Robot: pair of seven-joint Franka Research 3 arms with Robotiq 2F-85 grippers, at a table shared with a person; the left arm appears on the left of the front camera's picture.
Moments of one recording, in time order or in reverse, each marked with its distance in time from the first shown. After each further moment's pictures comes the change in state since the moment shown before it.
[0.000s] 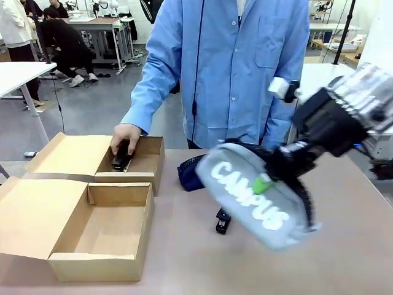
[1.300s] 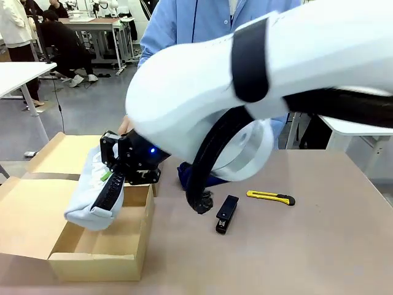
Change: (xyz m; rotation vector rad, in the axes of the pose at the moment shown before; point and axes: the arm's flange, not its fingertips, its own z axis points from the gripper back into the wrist) left arm 0.000 0.000 0.000 0.000 0.001 -0.001; right arm 0.114 0.117 -0.195 0.107 -0.151 -0.543
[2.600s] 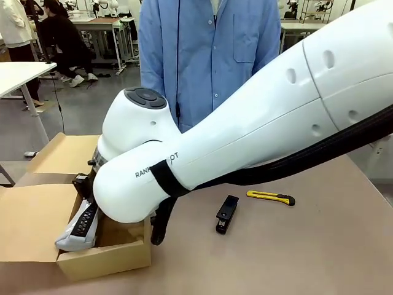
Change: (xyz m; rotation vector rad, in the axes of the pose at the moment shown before) left arm 0.000 0.000 0.000 0.000 0.000 -0.001; right arm 0.019 0.007 -0.150 -0.295 -0.049 -0.074
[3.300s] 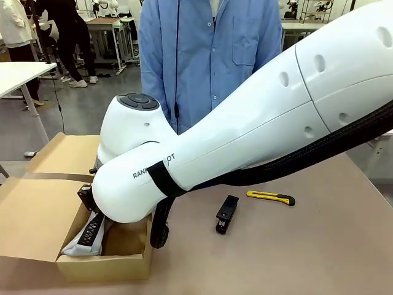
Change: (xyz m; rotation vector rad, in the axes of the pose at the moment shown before) left arm 0.000 0.000 0.000 0.000 0.000 0.000; right arm 0.001 -0.013 -0.016 -0.106 0.034 -0.006
